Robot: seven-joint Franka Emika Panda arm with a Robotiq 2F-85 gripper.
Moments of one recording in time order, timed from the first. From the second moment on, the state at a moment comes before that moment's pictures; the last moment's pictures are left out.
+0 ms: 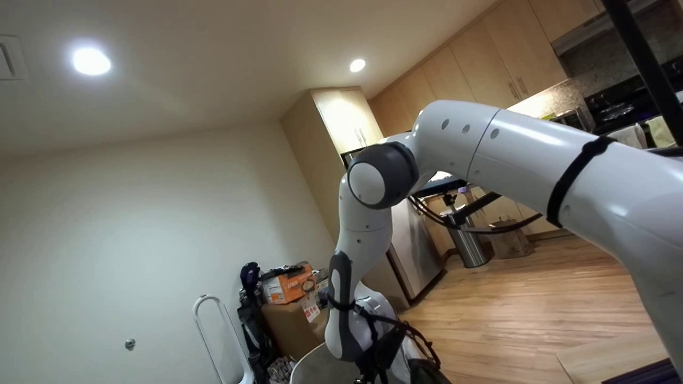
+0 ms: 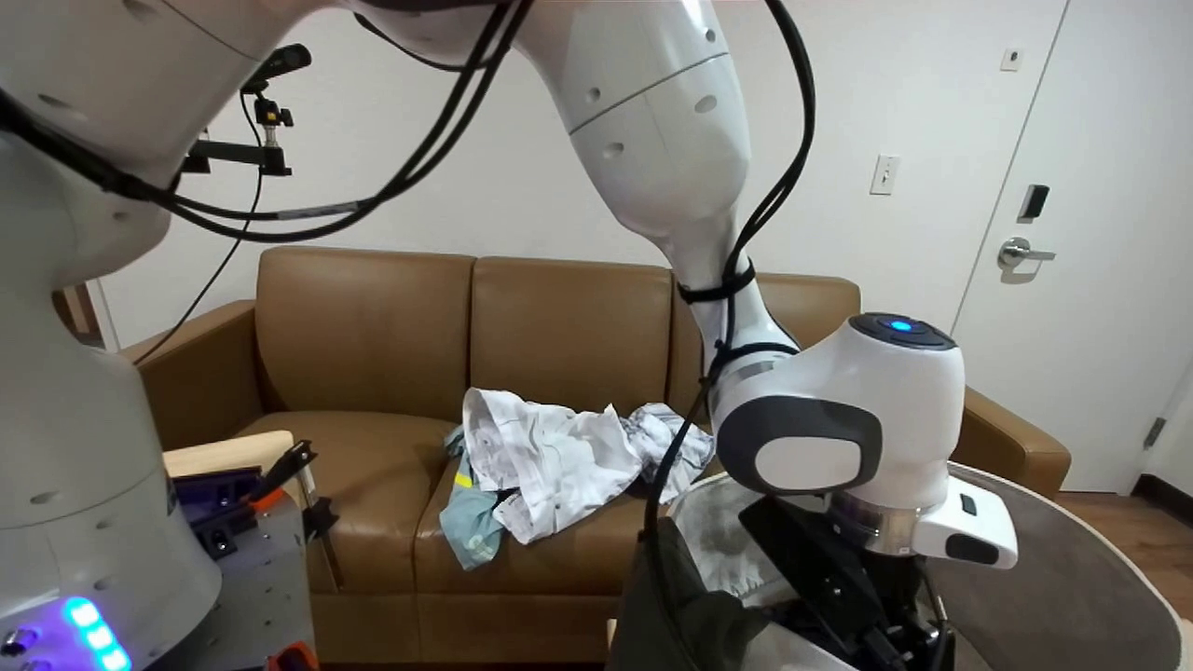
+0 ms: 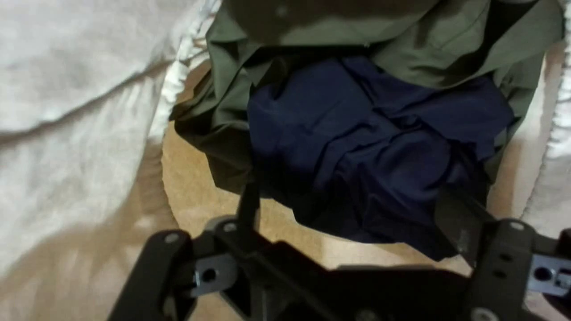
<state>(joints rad) -0.43 0.77 -0.09 -1.86 0.21 2.82 -0.39</state>
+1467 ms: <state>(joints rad) -0.30 1.08 -0.24 -1.58 -0.02 2.88 -0.22</state>
